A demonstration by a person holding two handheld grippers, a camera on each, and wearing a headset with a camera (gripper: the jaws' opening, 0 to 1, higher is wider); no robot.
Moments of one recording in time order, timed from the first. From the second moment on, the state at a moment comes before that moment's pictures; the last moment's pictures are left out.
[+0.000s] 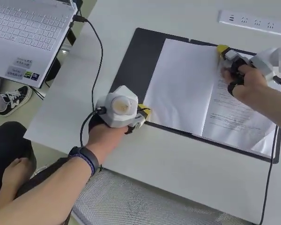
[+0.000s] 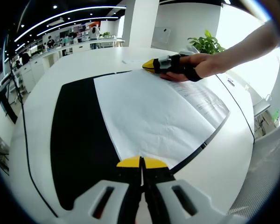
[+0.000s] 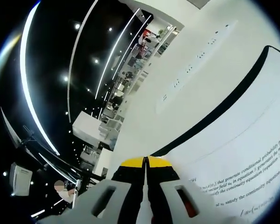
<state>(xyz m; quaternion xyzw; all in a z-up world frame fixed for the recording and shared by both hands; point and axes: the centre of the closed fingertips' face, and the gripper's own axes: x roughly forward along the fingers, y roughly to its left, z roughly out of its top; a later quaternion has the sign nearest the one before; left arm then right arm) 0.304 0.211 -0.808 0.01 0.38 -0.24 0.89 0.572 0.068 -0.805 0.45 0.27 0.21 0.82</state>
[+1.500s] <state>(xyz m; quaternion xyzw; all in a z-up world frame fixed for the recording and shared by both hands) 0.296 0.208 -0.803 0.01 0.37 -0.25 0.90 0.431 0.076 -0.792 0.39 0.32 0.35 0.79</state>
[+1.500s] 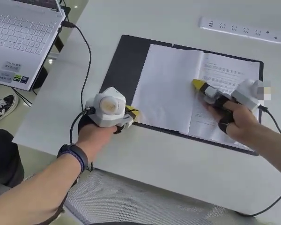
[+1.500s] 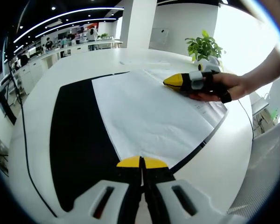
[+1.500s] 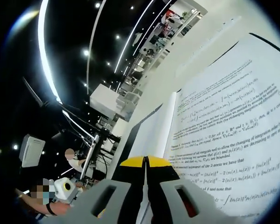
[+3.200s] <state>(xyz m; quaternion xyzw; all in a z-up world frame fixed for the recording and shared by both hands) 0.301 0.212 -0.819 0.03 0.39 -0.24 0.89 0.289 0.074 -0.807 0.30 0.40 0.41 0.76</state>
